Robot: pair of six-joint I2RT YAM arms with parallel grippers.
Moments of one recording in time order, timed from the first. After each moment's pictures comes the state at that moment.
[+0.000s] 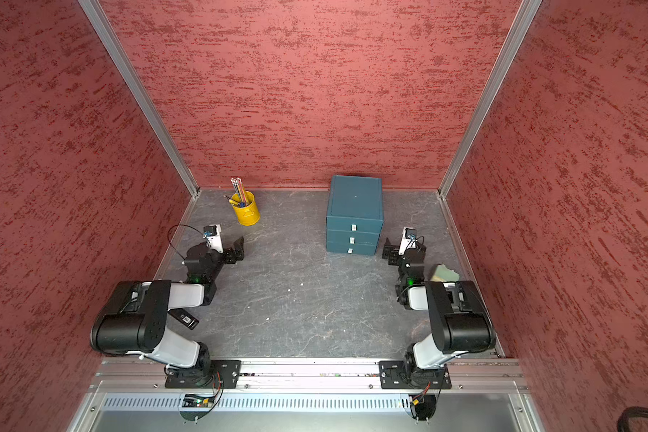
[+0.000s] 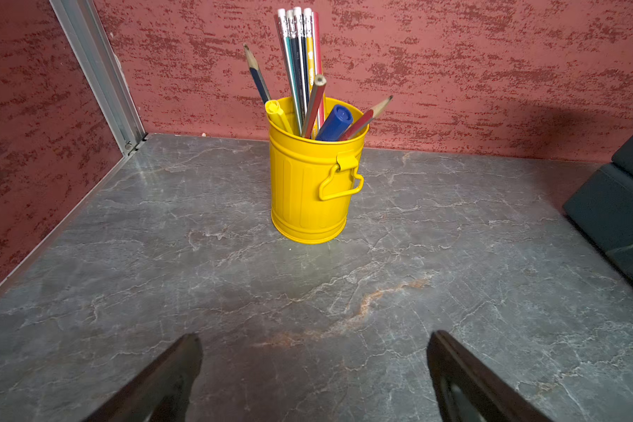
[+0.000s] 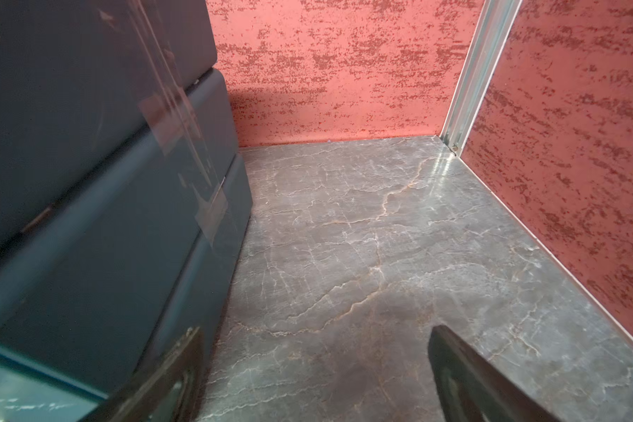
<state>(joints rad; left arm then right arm) 0.04 1.54 0.39 0.88 0.10 -0.07 0.01 1.54 0.36 0.94 0.08 0.07</state>
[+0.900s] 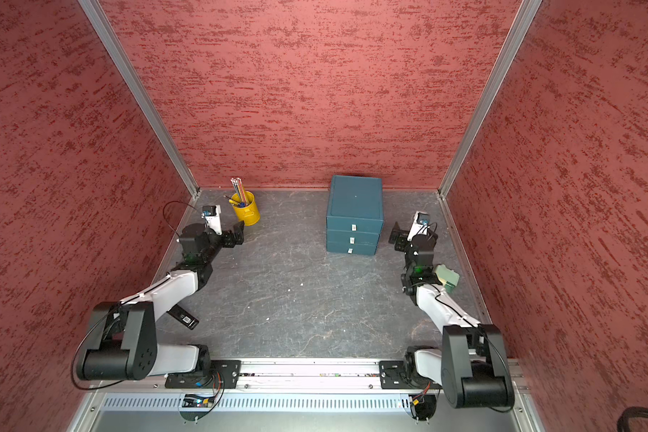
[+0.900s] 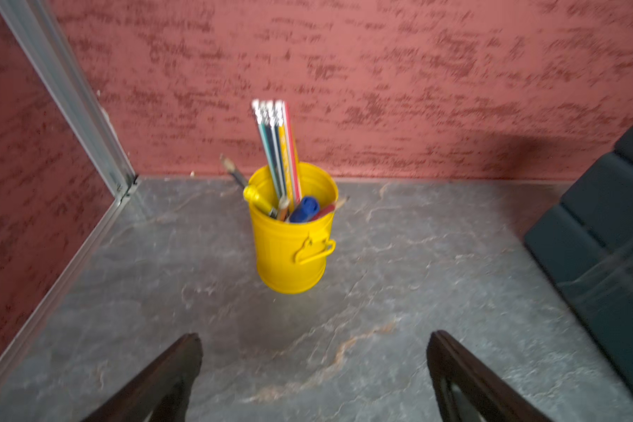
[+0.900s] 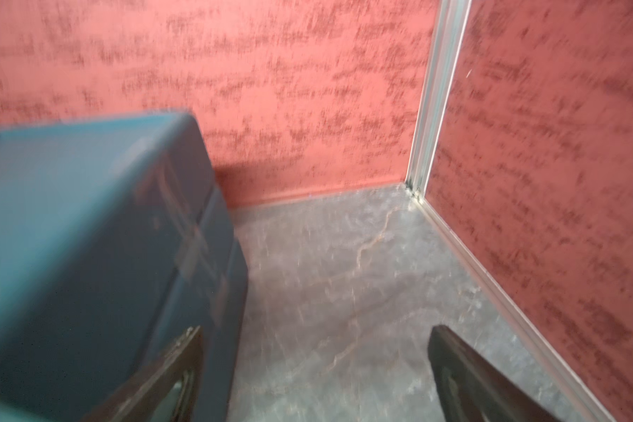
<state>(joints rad) -0.01 1.35 0.68 0.38 0.10 -0.05 0.01 1.22 0.59 0.45 0.17 0.14</state>
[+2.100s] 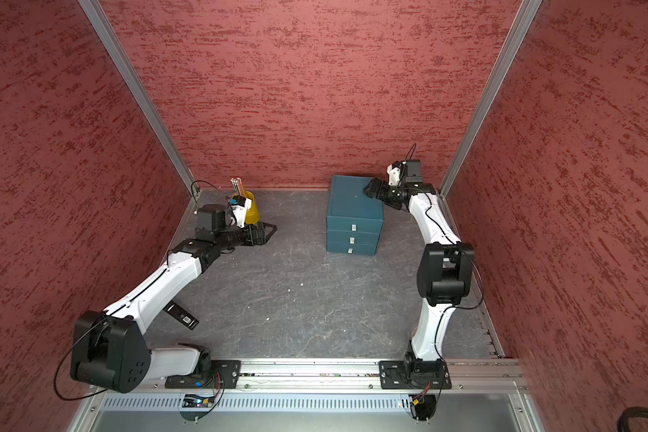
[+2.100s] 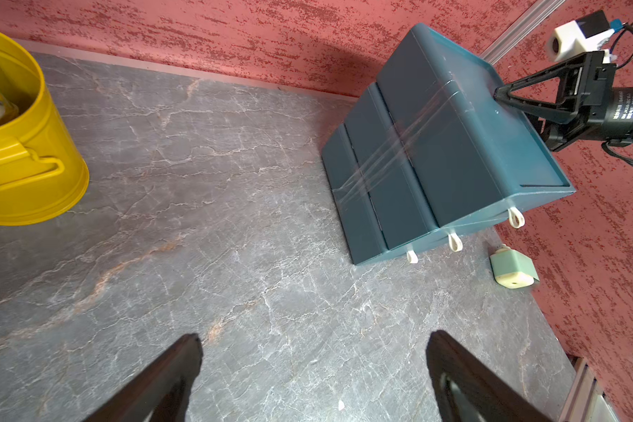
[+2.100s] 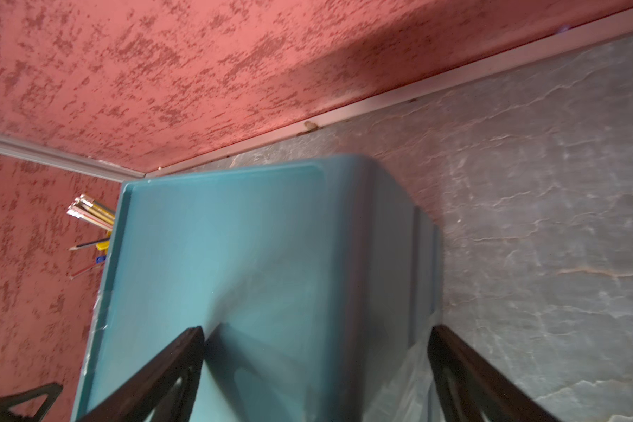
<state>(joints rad) -0.20 1.33 0.96 -0.21 0.44 -0.29 0.01 1.95 1.80 -0.63 -0.50 0.36</state>
